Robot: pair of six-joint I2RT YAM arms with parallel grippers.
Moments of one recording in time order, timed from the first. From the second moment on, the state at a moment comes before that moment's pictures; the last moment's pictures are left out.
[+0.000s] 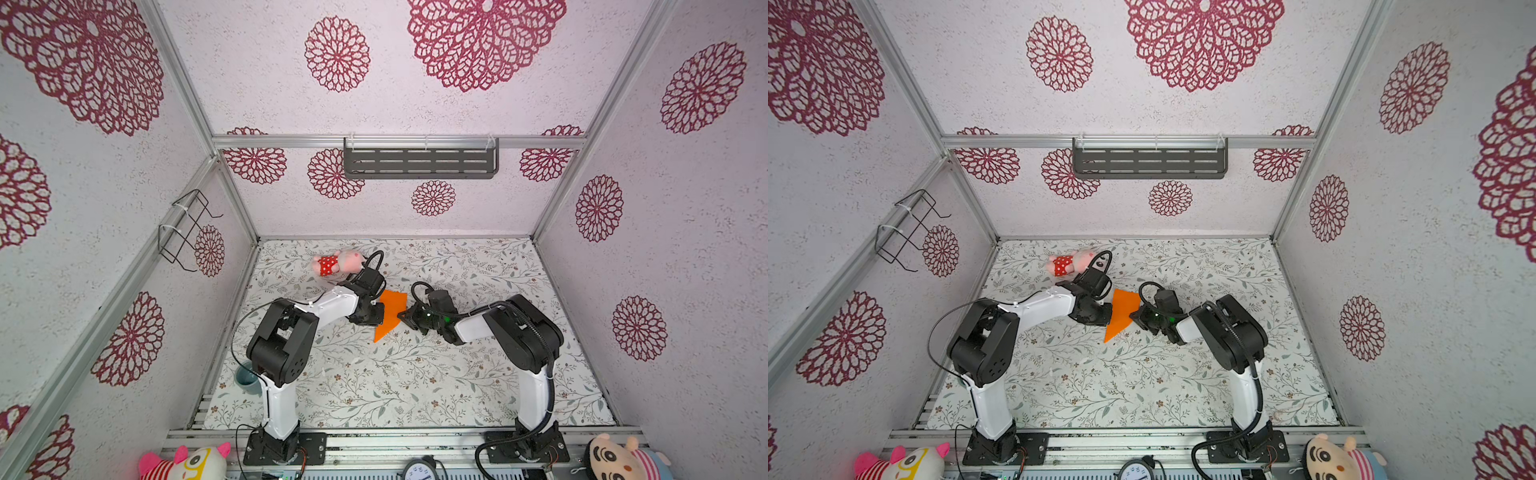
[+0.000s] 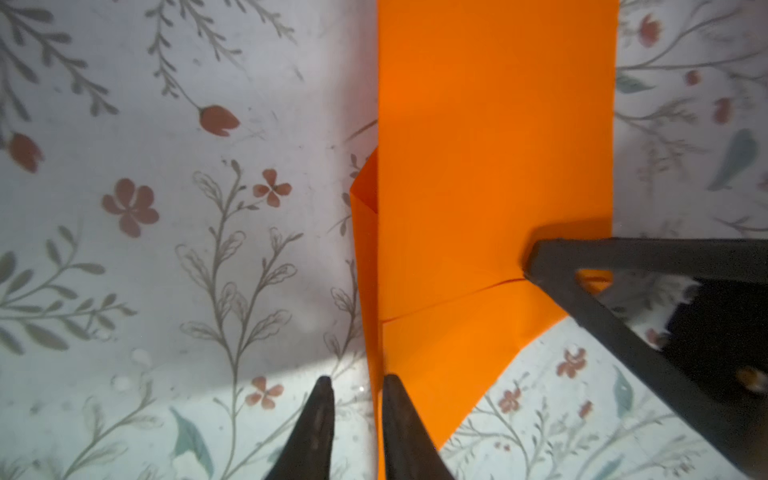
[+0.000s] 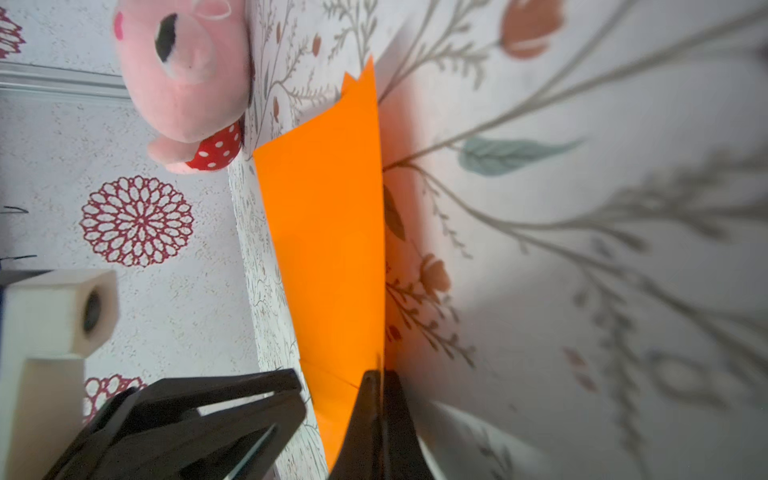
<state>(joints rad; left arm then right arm) -0.53 1.88 1.25 -0.56 0.07 -0.40 0.58 1.99 0.86 0.55 -0.37 1.19</state>
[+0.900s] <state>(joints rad) -0.79 1.85 0.95 0.21 0.08 -0.09 0.54 1.57 0.57 0.43 -0.04 1.46</state>
